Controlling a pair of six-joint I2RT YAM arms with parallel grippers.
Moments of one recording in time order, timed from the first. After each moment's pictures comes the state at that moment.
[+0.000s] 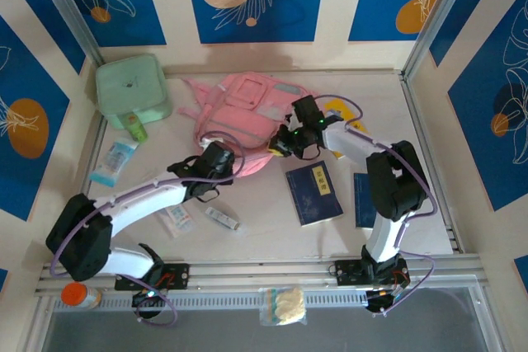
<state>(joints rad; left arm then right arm) -0.71 1.35 0.81 -0.40 -0.29 -0.65 0.42 1.80 1.25 -0.47 -0.56 0.81</state>
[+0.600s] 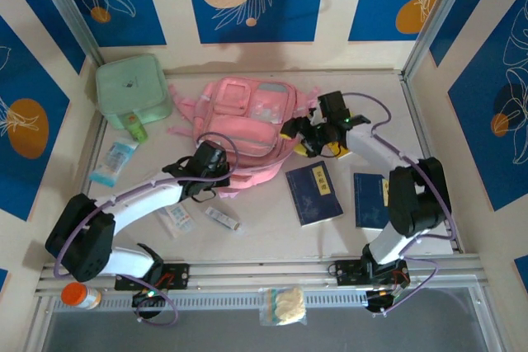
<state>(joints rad) -0.65 1.37 0.76 -0.33 -0.11 -0.62 0.37 1.61 1.12 -0.46 -0.59 0.93</state>
